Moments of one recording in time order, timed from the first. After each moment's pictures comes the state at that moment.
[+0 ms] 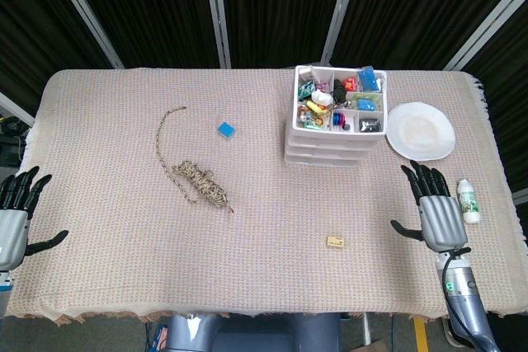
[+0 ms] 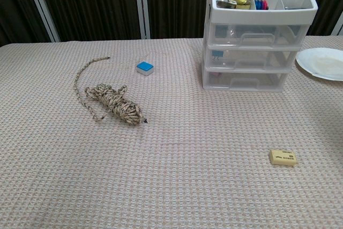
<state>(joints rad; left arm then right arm) -0.12 -1.18 -0.07 -1.55 1.51 1.51 0.02 0.27 -1.27 0.15 -1.68 -1.36 1.36 -0.14</state>
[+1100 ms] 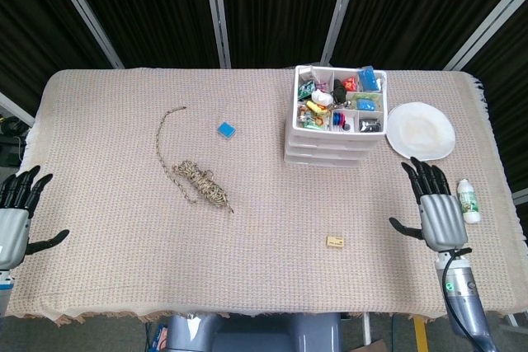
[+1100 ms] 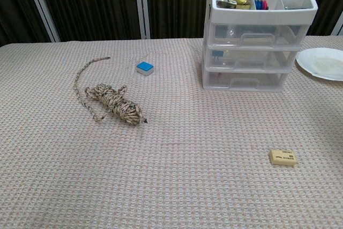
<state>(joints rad) -0.13 -1.17 -0.07 -1.55 1.51 1.50 0.01 0.26 -1.28 0.16 -1.68 -1.39 1.39 -0.12</state>
